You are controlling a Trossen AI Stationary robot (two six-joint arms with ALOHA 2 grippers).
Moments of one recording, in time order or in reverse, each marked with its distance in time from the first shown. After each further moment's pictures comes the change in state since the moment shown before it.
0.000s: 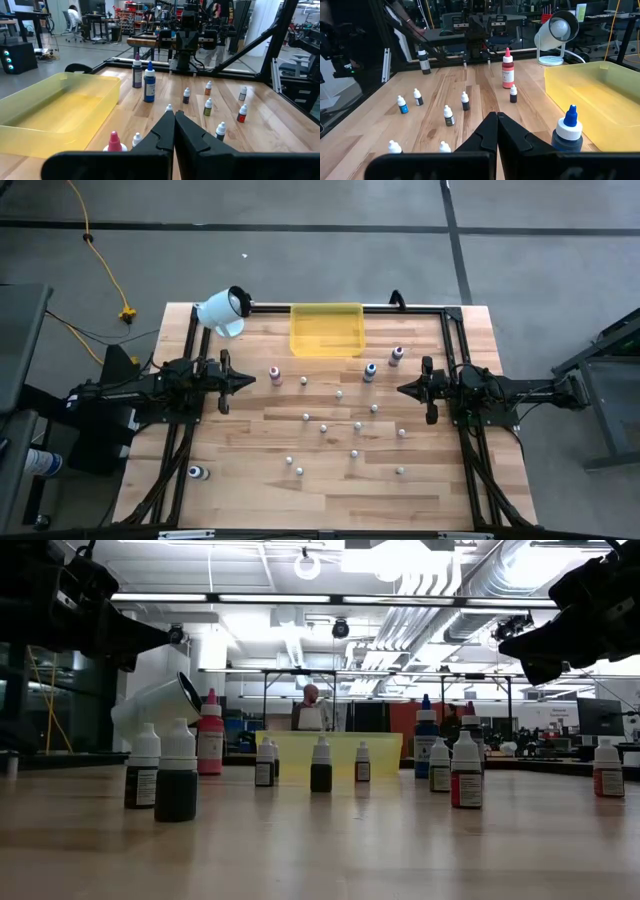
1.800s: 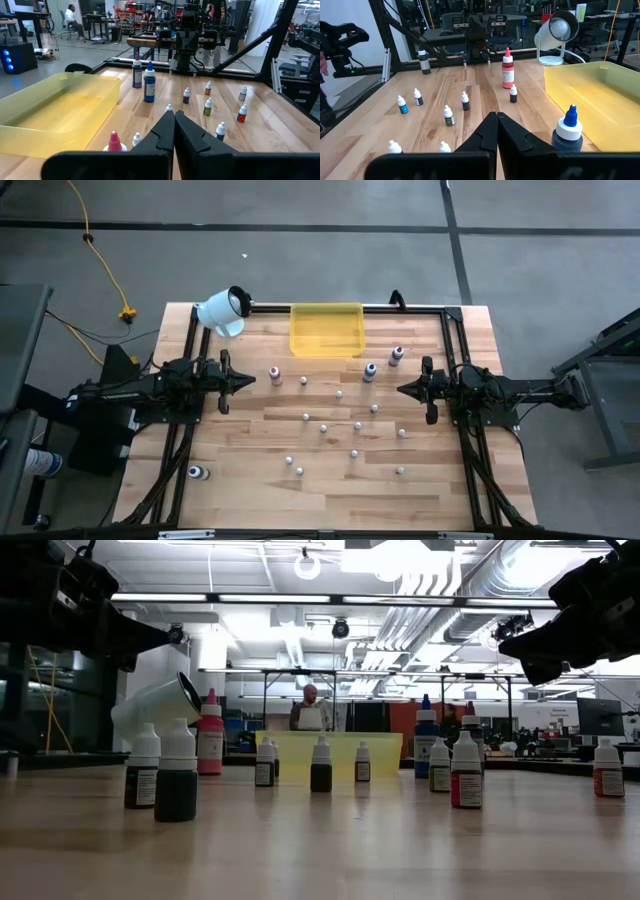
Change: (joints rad) left arm 0.000 0.000 0.000 0.000 0.000 0.000; right arm 0.000 0.000 0.000 0.000 0.000 0.000
